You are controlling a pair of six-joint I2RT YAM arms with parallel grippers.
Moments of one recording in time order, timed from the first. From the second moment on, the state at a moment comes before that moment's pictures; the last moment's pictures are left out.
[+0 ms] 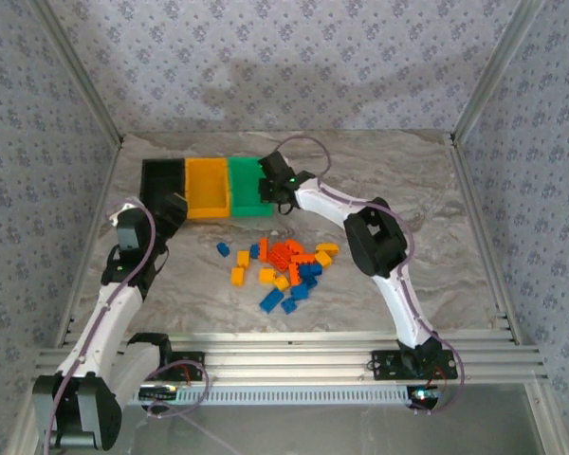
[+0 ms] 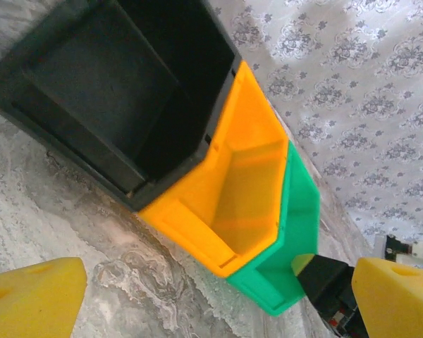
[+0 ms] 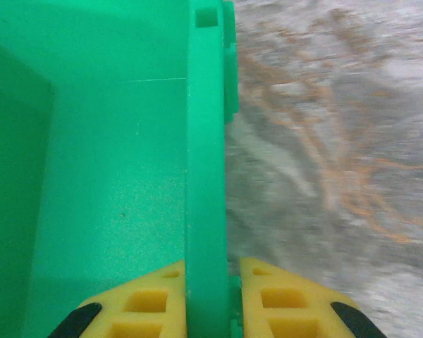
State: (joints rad) left arm -0.07 0.89 0.57 -0.12 0.01 -0.95; right arm 0.65 2.28 1.84 -0.42 0.12 0.54
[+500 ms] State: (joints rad) left arm -0.16 0.91 0.61 -0.16 0.05 -0.94; right arm 0.32 1.89 1.41 -0.56 0.09 0.38
